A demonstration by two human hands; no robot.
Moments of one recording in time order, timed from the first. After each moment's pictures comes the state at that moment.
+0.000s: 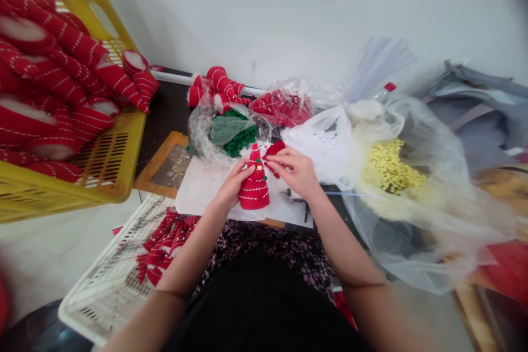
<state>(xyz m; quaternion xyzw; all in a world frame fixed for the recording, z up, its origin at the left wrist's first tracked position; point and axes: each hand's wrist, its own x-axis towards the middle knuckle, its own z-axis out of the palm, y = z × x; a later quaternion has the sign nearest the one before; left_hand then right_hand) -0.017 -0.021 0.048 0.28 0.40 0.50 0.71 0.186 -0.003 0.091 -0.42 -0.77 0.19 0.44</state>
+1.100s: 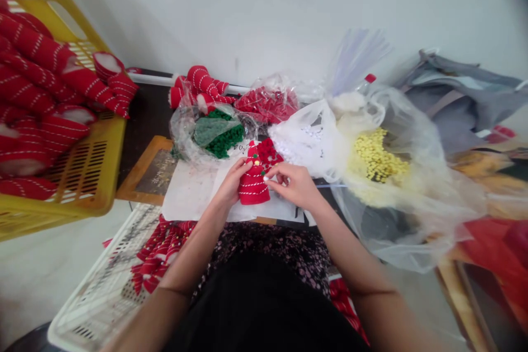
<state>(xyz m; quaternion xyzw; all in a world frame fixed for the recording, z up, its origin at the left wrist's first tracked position) 0.012 -0.008 0.046 0.26 0.40 0.48 0.73 0.211 -0.038 0.088 -0.43 -0.79 0.23 0.37</state>
